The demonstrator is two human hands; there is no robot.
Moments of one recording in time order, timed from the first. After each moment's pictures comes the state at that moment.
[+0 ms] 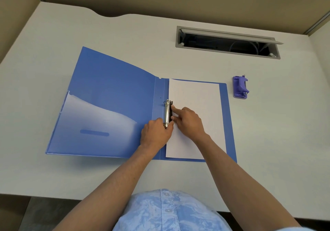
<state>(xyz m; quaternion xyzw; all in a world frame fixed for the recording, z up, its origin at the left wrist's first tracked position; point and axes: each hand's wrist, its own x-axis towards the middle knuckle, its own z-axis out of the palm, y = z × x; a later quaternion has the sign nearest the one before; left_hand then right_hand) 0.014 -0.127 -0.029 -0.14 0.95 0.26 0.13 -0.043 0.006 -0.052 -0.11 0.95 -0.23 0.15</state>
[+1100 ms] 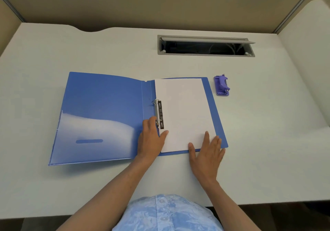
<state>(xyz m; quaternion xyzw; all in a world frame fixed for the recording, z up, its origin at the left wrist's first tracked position) 0.029 -0.110 -0.042 -0.10 0.92 0.37 0.04 0.087 0.070 -0.075 0.19 0.96 -0.19 0.02</state>
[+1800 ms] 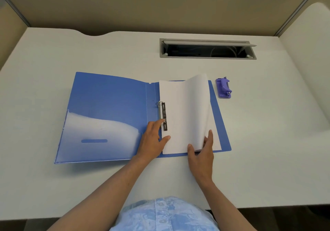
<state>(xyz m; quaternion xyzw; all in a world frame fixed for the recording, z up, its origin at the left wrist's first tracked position) 0.026 -0.126 -0.055 -0.01 0.90 0.43 0.06 0.083 0.045 -0.050 0.21 0.84 -0.50 -0.02</state>
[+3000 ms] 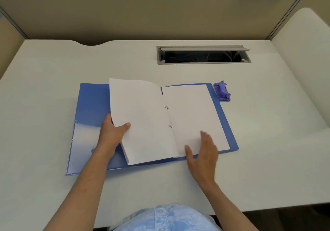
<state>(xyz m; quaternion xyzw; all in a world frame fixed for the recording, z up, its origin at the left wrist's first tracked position) -0.008 -0.230 0.009 -0.28 0.73 0.62 0.04 0.076 0.041 -0.058 0.13 0.93 -0.33 -0.11</state>
